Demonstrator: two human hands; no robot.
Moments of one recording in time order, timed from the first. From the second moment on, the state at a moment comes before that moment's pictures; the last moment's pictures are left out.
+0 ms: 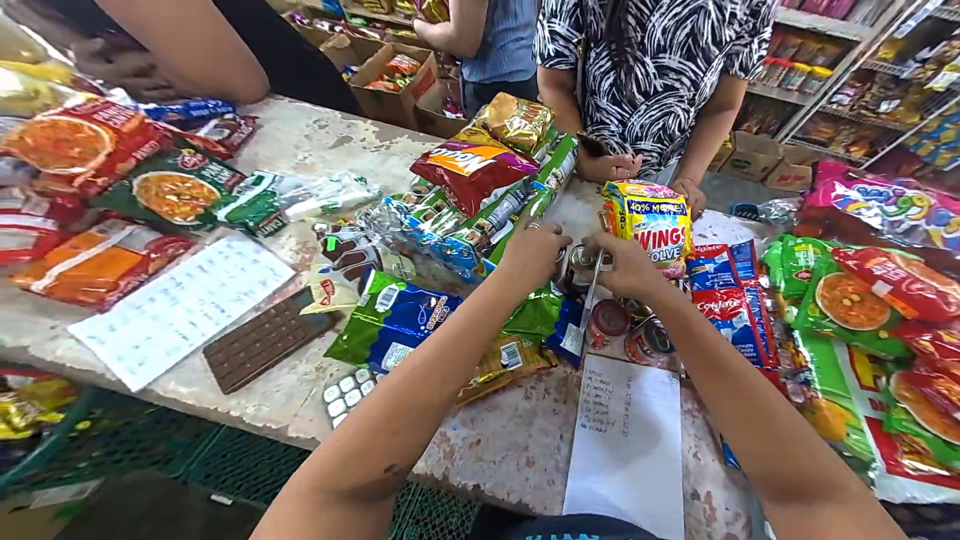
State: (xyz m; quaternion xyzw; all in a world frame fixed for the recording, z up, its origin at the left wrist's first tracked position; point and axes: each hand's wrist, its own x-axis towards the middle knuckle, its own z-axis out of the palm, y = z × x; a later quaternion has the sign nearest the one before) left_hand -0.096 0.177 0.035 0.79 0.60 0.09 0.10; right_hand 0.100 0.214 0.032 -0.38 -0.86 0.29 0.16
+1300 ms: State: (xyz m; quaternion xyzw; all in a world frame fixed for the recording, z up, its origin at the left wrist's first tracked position) left_hand -0.309 0.359 0.075 0.49 0.64 0.33 0.50; right_hand -0.044 0.332 0.049 -0.58 -0.39 0.65 0.30
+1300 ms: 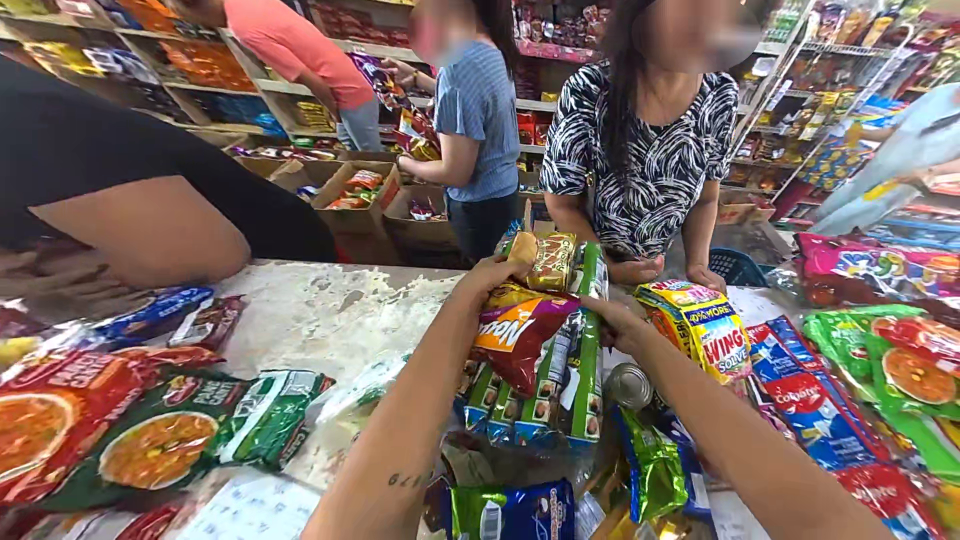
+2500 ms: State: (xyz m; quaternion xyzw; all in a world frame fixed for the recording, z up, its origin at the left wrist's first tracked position) left_hand -0.242 0.223 0.127 0.67 0.69 0.13 0.26; right_hand 0.325 0.013 0.396 -0.65 -0.46 -0.02 0.60
